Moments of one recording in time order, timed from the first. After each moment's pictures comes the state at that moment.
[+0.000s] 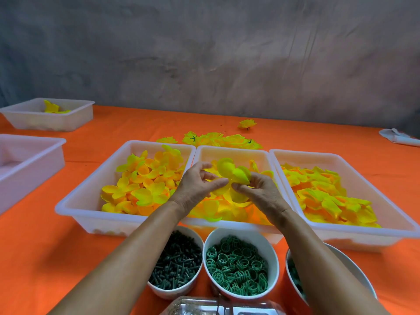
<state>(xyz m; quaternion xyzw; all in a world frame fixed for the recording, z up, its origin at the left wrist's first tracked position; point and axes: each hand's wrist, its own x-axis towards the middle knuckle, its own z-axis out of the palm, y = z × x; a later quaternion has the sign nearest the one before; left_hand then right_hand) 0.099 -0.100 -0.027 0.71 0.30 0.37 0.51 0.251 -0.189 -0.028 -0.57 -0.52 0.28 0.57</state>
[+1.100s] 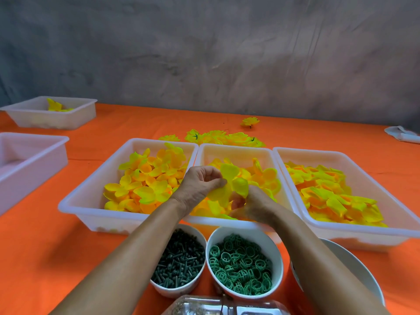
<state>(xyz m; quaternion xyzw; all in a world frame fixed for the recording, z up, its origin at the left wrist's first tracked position) 0.099 -0.100 -0.030 0.69 0.25 0.38 0.56 0.245 -0.183 -0.037 -0.71 -0.63 0.21 0.25</state>
